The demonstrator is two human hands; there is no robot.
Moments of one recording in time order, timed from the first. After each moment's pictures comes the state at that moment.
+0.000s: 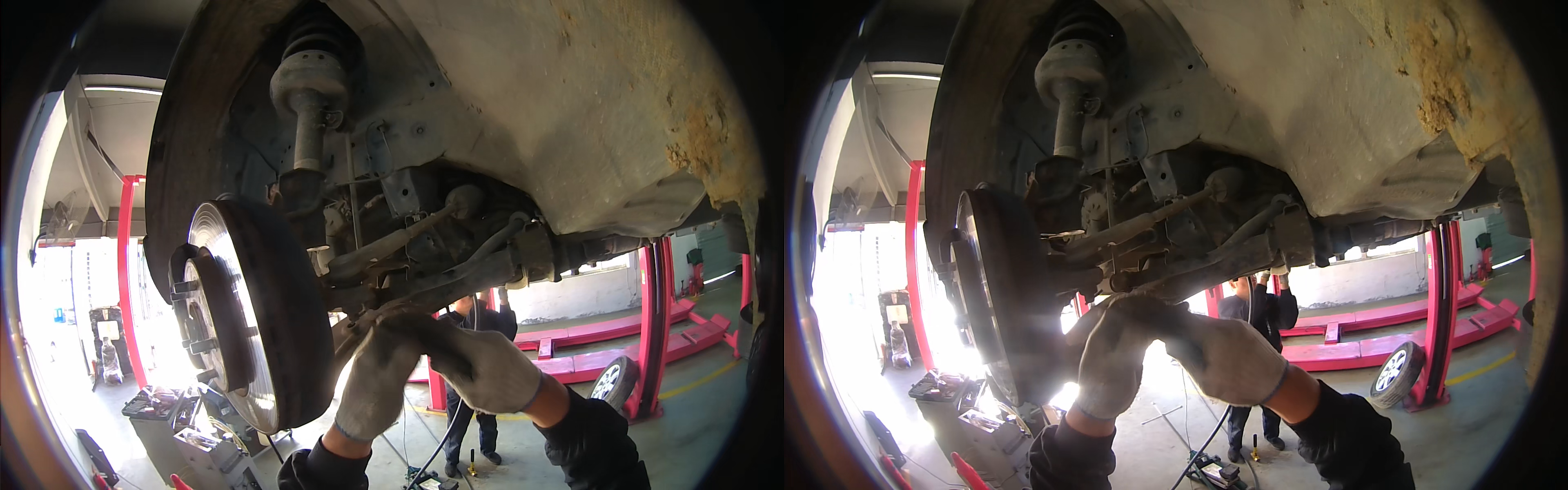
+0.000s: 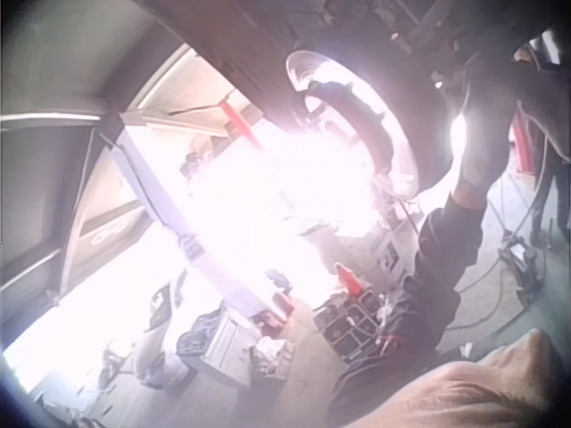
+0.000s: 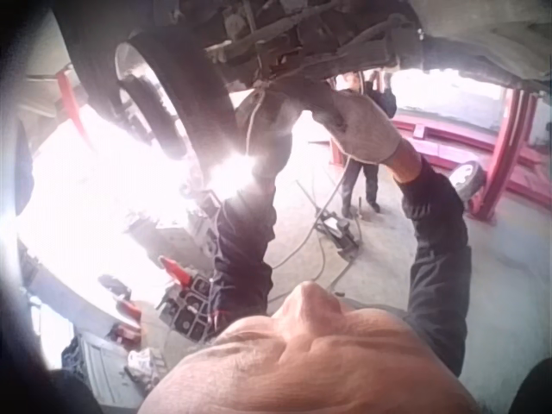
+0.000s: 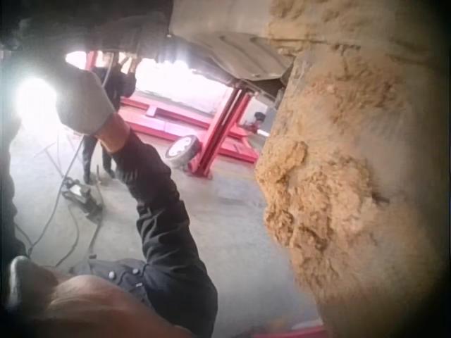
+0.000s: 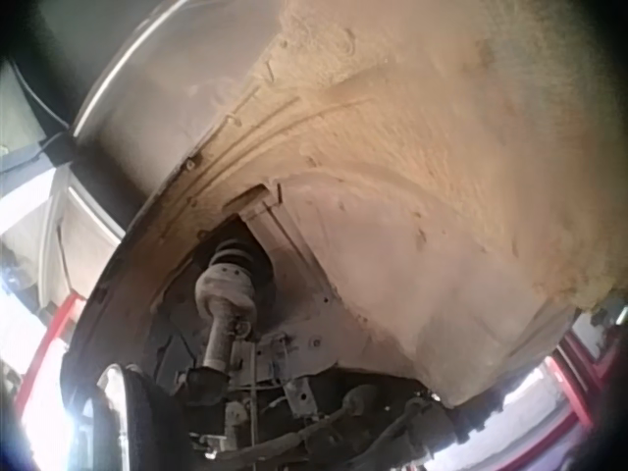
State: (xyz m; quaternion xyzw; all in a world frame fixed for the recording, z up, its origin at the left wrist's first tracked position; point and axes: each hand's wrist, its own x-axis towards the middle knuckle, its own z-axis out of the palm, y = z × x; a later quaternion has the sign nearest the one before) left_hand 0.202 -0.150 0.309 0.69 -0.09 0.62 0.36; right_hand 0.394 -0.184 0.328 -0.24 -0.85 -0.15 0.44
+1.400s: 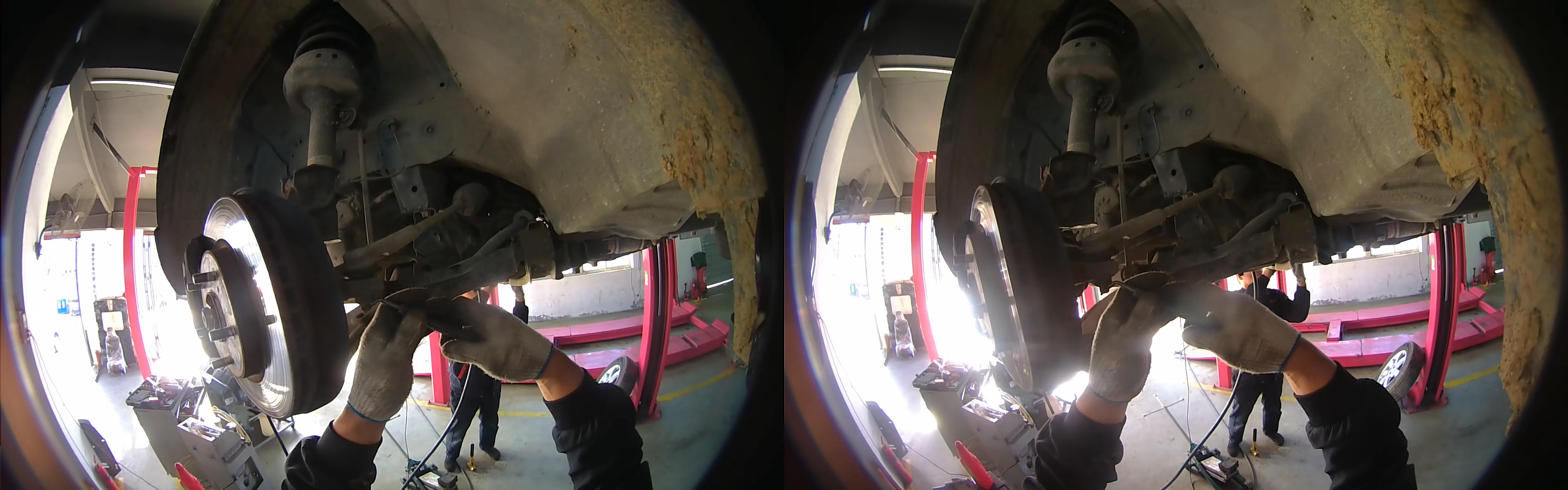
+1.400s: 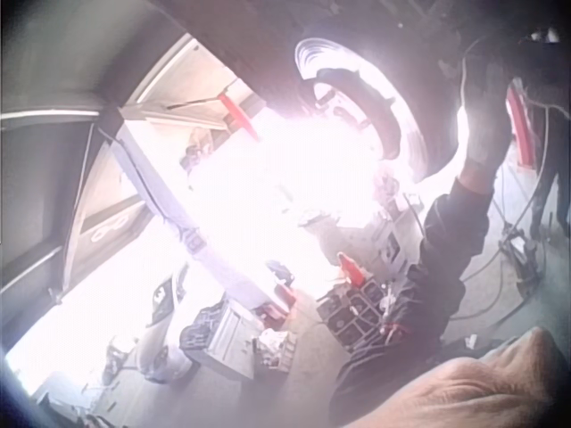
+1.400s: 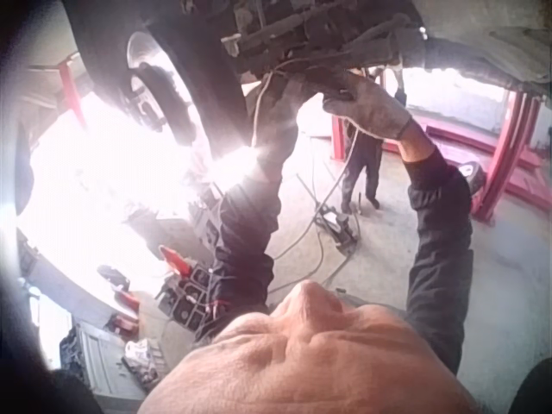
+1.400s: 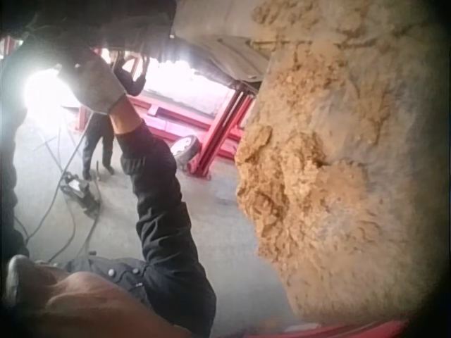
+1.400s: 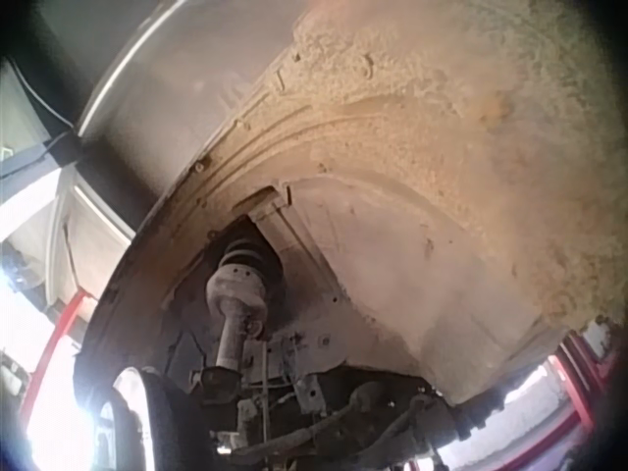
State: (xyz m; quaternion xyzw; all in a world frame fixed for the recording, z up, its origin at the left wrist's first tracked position) left_hand 0.209 -0.147 0.320 0.66 -0.02 0.68 0.32; right_hand 0.416 -0.161 0.341 -0.24 -0.88 -0.03 0.40
